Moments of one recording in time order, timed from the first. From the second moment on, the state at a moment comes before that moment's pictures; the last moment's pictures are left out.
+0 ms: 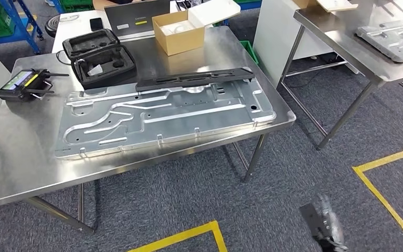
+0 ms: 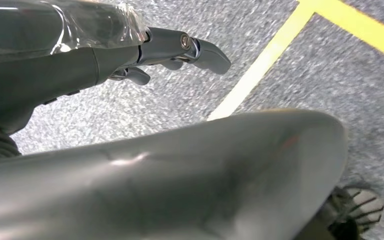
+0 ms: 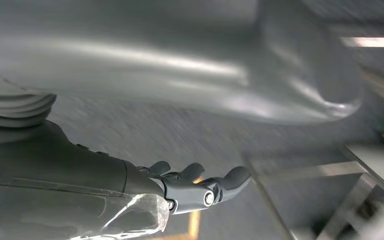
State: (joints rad) left arm -0.12 -0.04 -1.19 -0.22 0.67 0.35 -0.06; right arm 0.09 -0.32 0.00 -0.95 0.08 -0.52 -0.09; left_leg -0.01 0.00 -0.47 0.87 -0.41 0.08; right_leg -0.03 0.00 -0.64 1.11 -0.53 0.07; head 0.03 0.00
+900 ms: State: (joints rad) left arm -0.15 -0.04 -1.23 -0.22 0.61 0.33 -0.01; right arm -0.06 0.01 0.22 -0.29 0.07 -0.21 0.16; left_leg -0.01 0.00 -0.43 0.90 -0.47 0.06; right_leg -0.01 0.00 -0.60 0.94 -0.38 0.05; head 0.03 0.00
